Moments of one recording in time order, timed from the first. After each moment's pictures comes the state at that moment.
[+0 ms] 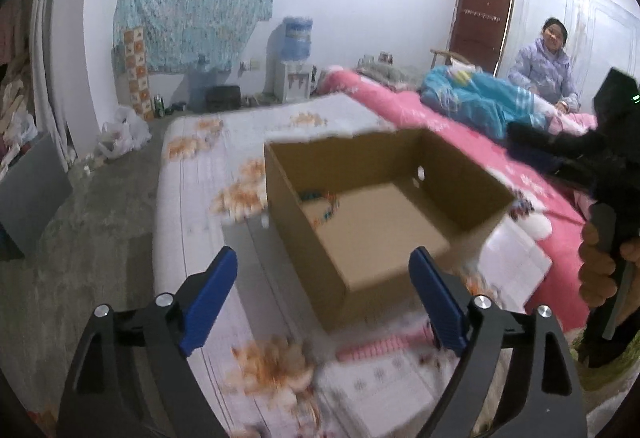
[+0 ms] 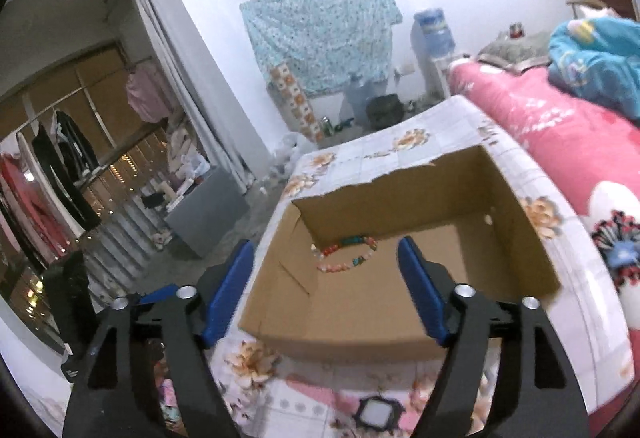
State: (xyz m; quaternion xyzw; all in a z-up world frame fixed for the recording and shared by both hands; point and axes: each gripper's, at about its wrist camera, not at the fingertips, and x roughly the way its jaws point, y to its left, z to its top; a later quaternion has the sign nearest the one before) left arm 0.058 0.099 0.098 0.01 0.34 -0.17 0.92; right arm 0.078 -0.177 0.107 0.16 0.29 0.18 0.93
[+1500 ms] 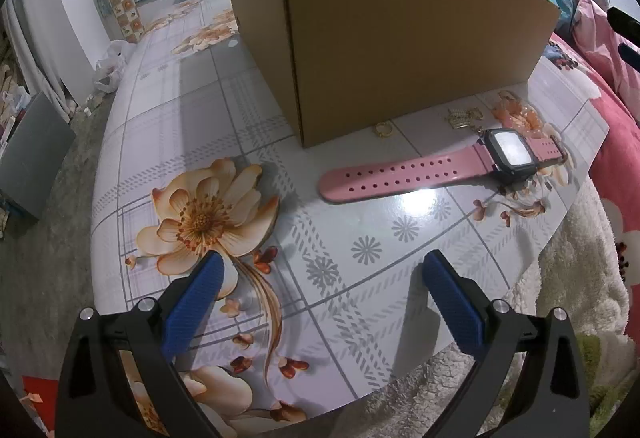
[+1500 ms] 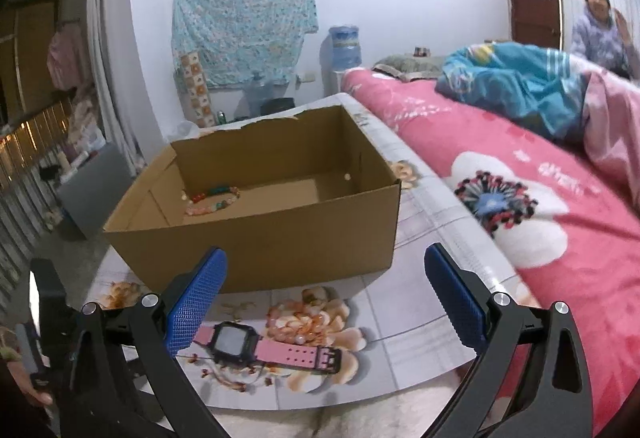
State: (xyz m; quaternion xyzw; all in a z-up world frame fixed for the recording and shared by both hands) left arm 0.042 0.058 -0.048 0.09 0.49 -0.14 0.86; right arm 0.014 -0.208 0.040 0.06 0.28 0.00 0.96
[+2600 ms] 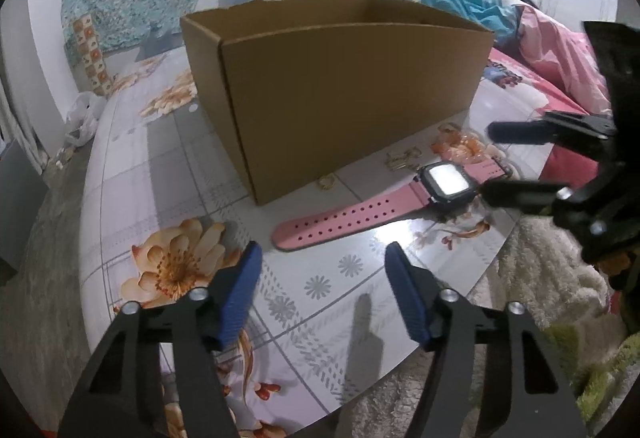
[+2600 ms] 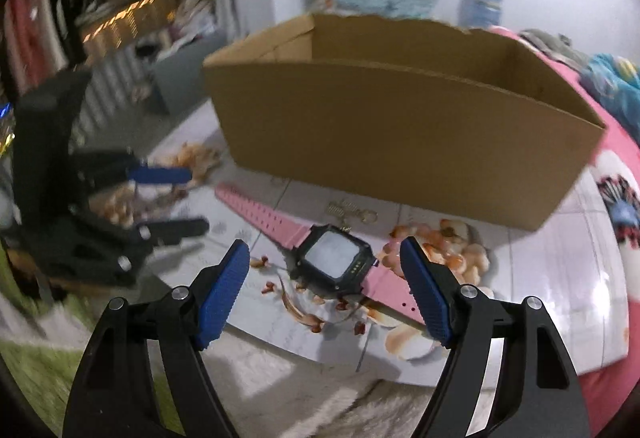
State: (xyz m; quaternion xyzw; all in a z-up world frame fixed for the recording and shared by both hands) left arm 0.025 0.050 -0.025 0.09 0.40 -0.23 0.88; right arm 0.026 -0.128 -0.023 -0.08 0.39 0.22 0.89
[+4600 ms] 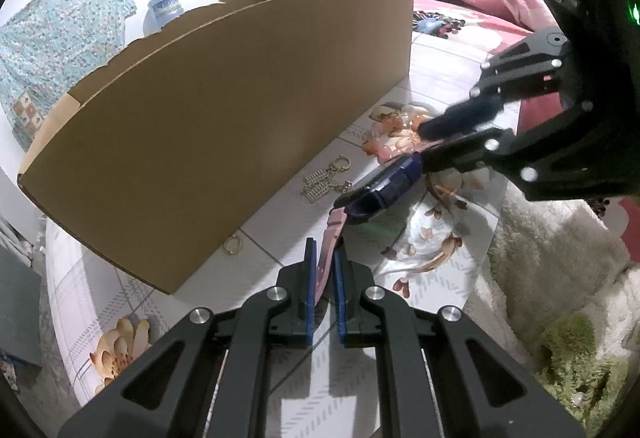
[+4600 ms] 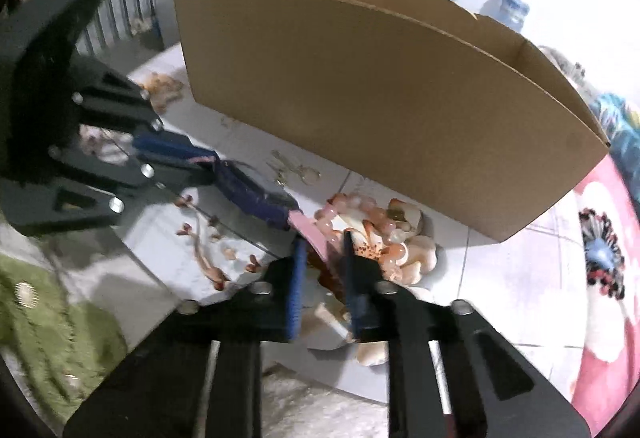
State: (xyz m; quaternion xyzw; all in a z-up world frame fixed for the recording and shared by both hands) left arm 0.042 -0.023 -0.041 0.21 0.38 -0.31 0.84; right arm 0.043 -0.159 -0.042 -0.19 0.41 0.20 0.87
